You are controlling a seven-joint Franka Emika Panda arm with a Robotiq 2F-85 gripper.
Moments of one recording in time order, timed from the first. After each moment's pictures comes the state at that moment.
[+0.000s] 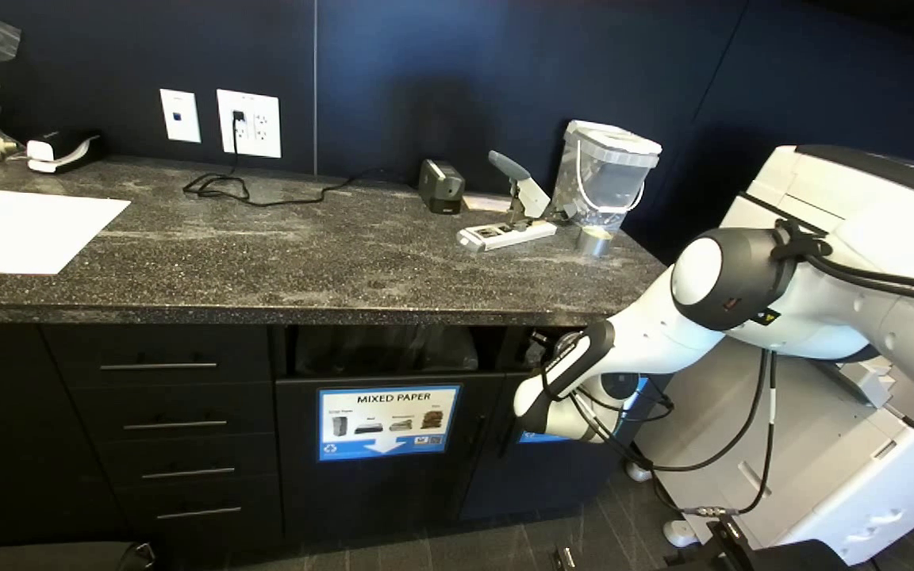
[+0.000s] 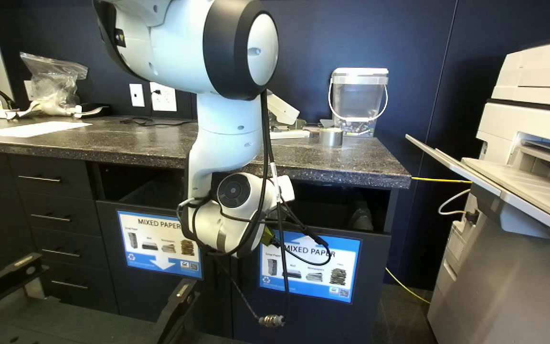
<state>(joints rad) -0.22 1.49 0.12 -1.45 -0.06 4.02 0.20</state>
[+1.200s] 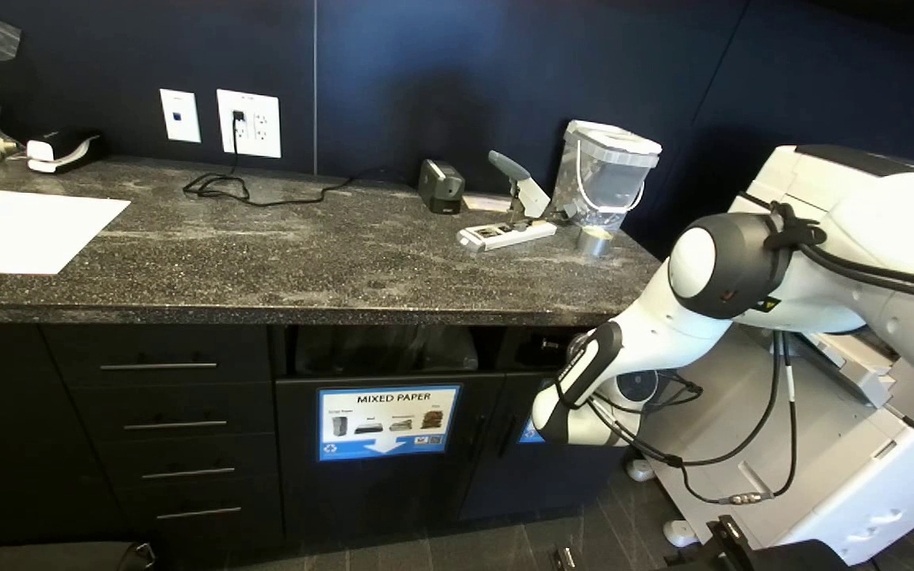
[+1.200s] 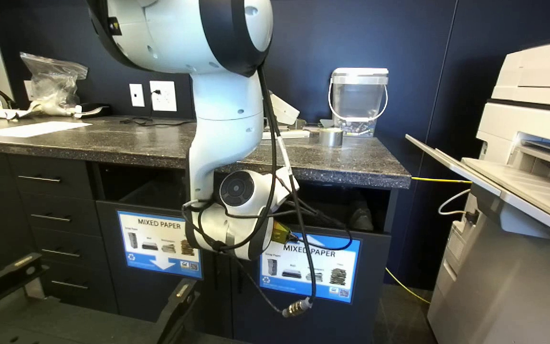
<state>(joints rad) -0.16 1.42 -0.01 -1.57 -0.06 4.07 0.06</state>
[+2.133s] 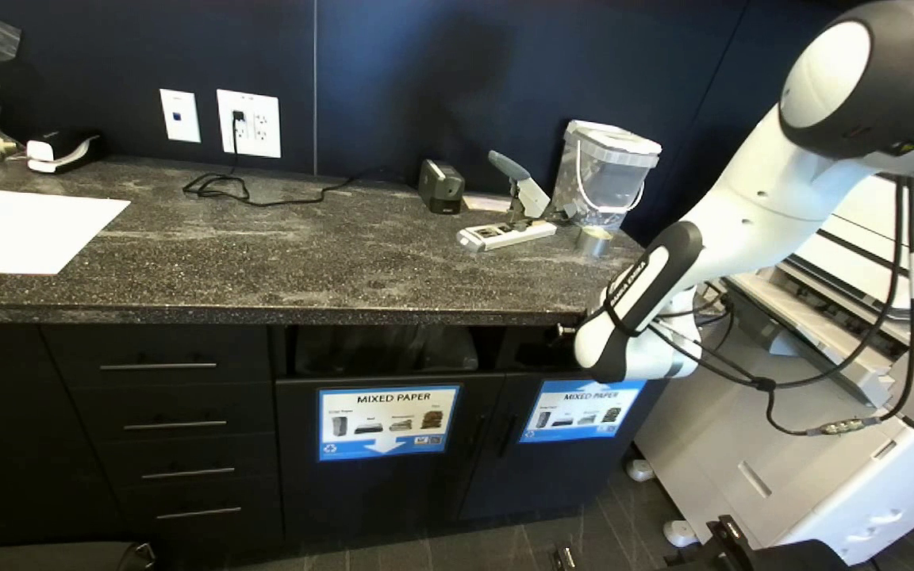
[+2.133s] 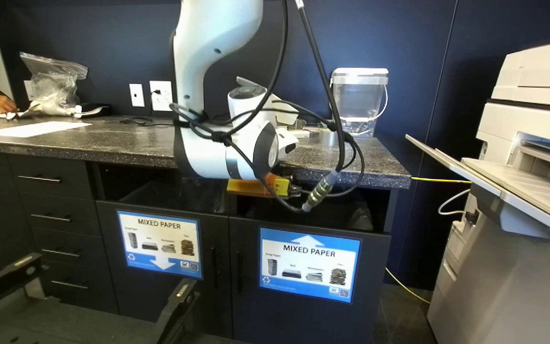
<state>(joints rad) -0.16 0.87 -0.03 -2.08 -0.21 3.48 0.03</state>
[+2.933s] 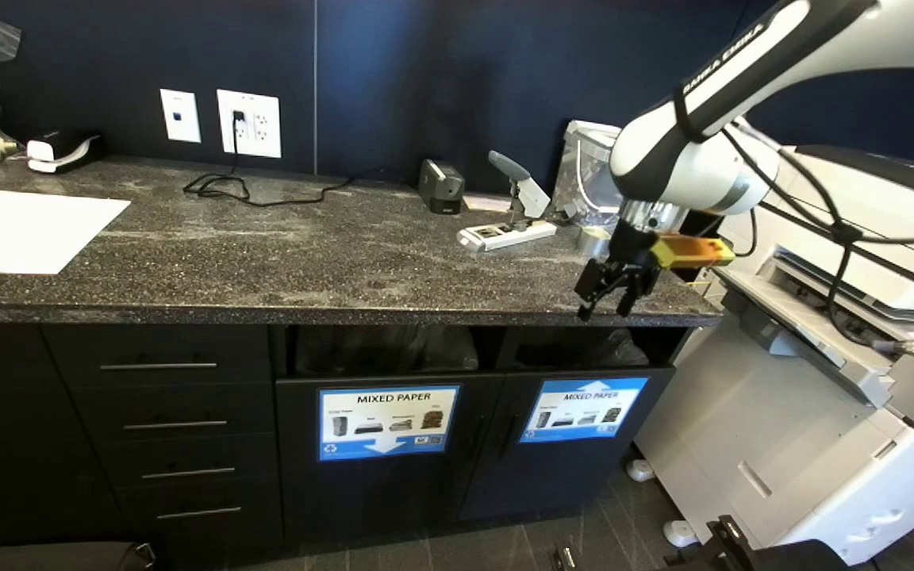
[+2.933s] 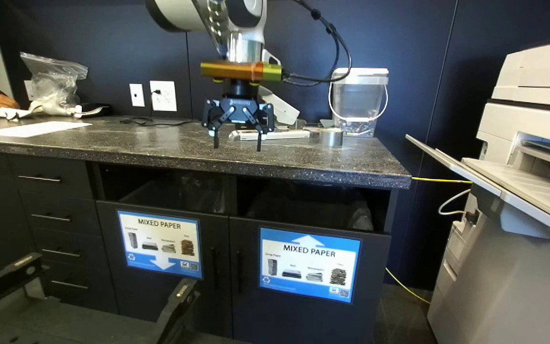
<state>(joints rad) -0.22 0.22 0.13 -2.26 -0.01 2.44 -0.37</state>
